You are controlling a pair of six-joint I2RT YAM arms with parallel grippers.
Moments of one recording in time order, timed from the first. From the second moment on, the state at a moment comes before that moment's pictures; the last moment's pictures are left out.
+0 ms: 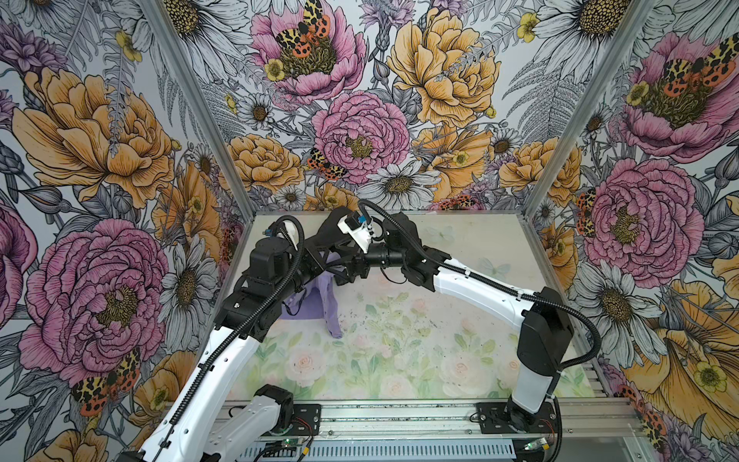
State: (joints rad) left arm -0.33 0.93 1.08 -0.52 0.13 -0.87; right arm 0.82 1.82 1.57 0.00 -0.60 0.10
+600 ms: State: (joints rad) left arm -0.29 0.92 1.07 -0.50 0.14 -0.90; right arm 0.86 1.89 1.64 -0.02 -0.58 0.11
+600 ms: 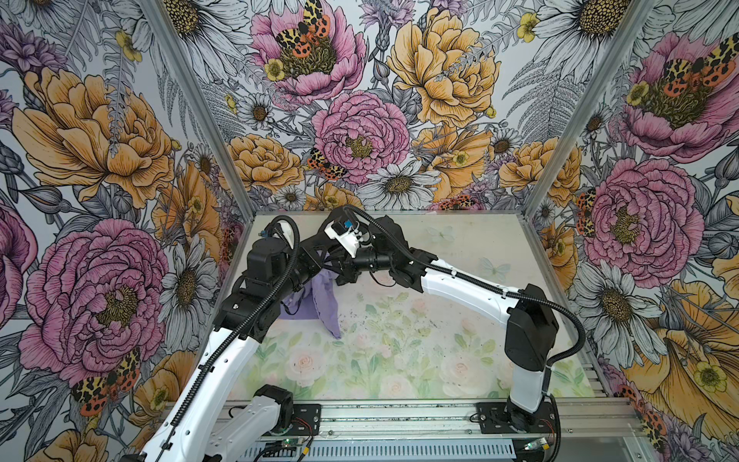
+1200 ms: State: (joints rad) left arm -0.12 0.77 1.07 -0.51 0.04 -0.88; right arm 0.86 1.89 1.74 -0.07 -0.50 0.12
